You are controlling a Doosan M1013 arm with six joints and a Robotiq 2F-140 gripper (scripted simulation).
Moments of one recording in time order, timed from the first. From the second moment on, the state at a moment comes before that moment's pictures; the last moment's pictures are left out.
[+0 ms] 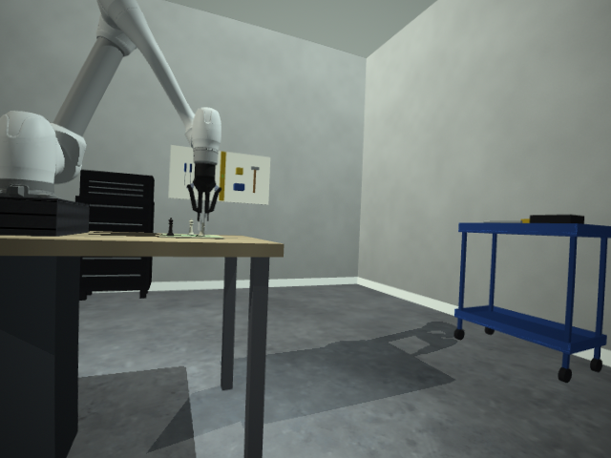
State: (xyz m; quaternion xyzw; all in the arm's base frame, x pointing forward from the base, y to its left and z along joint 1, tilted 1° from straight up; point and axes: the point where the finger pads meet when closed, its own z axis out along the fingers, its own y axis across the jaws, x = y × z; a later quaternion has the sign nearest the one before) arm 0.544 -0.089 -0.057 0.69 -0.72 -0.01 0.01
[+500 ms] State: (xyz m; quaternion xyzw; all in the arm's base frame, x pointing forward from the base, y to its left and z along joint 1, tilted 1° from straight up) arm 0.545 -0.089 -0.040 0.69 -0.72 -0.01 0.01
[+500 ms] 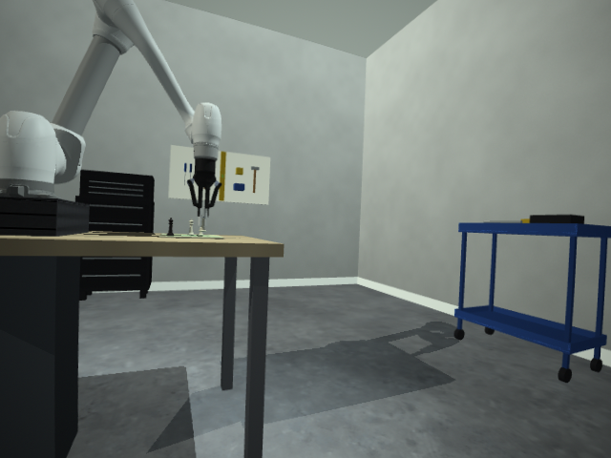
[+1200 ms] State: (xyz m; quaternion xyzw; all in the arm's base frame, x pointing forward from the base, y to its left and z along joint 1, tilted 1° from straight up) arm 0.546 -0.089 0.042 0.69 -0.72 -0.01 0.01
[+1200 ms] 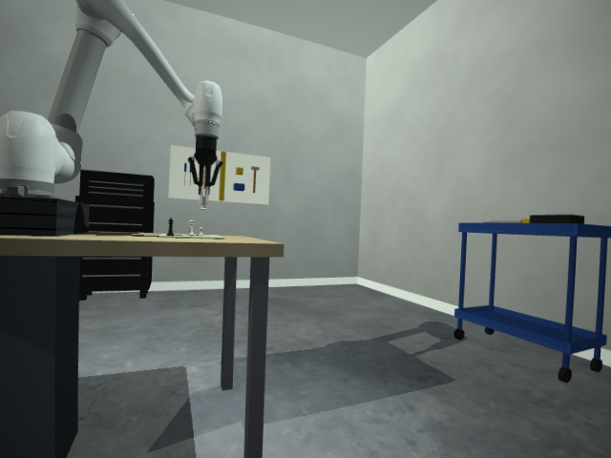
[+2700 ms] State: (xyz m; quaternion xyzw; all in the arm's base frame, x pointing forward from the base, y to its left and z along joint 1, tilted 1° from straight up) arm 0.471 -0.076 0.010 0.89 -0.46 -0.01 0.00
